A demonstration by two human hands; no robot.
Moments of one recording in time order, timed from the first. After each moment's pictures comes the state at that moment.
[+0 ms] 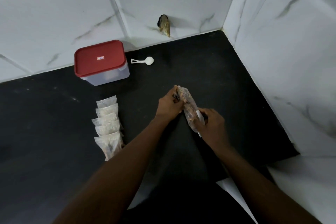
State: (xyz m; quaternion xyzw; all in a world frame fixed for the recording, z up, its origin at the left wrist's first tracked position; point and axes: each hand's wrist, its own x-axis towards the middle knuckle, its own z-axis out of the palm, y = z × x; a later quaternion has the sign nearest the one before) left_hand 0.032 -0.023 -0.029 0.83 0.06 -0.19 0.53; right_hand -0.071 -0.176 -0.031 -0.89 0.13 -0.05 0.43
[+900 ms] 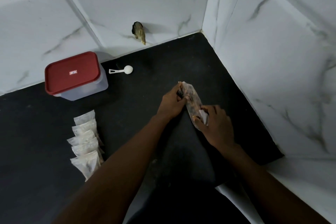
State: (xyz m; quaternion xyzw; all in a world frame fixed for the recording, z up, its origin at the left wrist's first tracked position) left_hand 0.066 -0.099 -0.018 0.87 -0.06 -0.21 0.45; right_hand -0.050 -0.253 -0.041 -0.96 0.15 0.01 0.22
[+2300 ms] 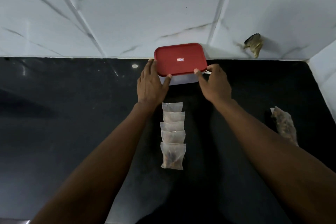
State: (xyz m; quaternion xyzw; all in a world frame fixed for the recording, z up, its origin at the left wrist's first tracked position) left_hand 0.104 0.253 0.017 0.95 0.12 0.05 0.28; right_hand 0.147 0.042 0.022 -0.95 0.01 -0.02 0.31
